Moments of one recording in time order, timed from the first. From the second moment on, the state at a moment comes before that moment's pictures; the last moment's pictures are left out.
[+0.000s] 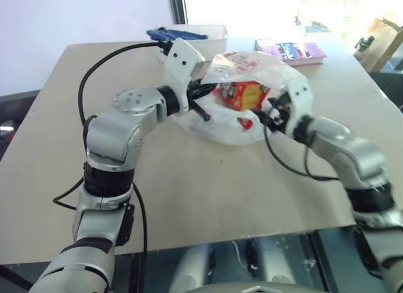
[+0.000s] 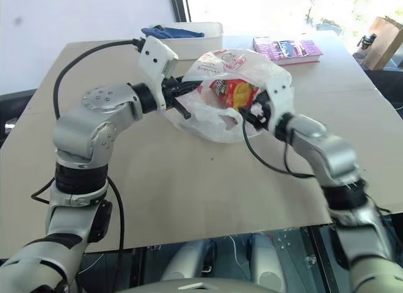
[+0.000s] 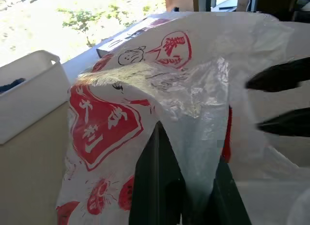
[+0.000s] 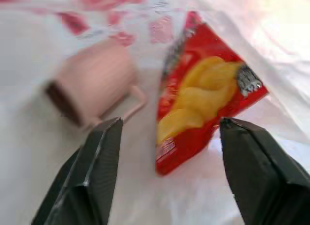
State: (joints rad) left arm -0.82 0.51 -0.05 -0.25 -0.30 0.90 -0.54; right arm -0.58 -0.57 0.10 -0.35 0.60 0.78 0.33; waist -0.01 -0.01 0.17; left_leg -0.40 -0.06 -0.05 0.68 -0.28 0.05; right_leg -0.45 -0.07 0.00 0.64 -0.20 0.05
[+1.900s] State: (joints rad) left arm -0.69 0.53 -0.19 -0.32 -0.84 1.14 -0.76; right arm -0.84 -0.60 0.14 0.28 -0.08 0.41 0.42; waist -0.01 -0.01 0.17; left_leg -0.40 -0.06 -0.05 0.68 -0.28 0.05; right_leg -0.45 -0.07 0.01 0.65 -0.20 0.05
